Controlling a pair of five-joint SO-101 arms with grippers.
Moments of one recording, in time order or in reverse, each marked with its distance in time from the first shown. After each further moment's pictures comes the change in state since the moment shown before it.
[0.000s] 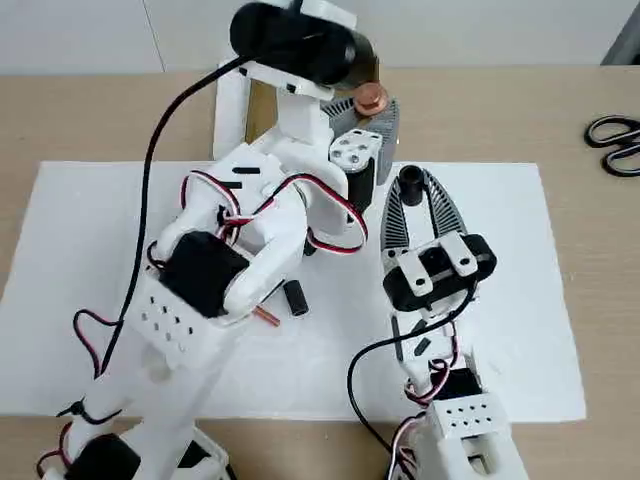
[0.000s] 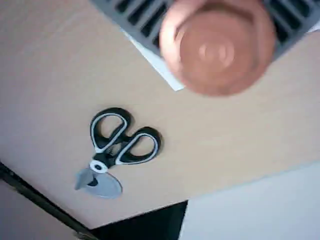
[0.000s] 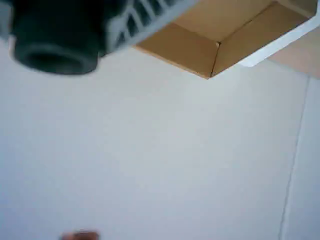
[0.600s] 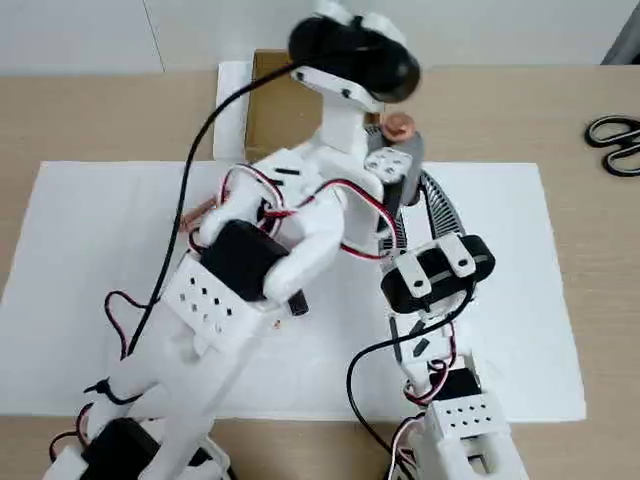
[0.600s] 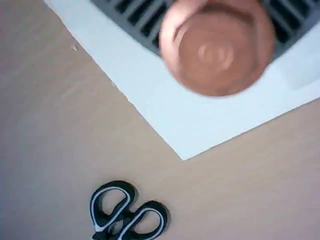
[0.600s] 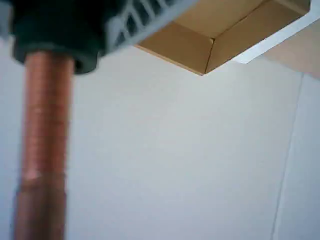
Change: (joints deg) left arm 2.9 5.3 -0.4 2.9 -0.1; right arm -0.8 0.0 -0.1 -0.1 0.0
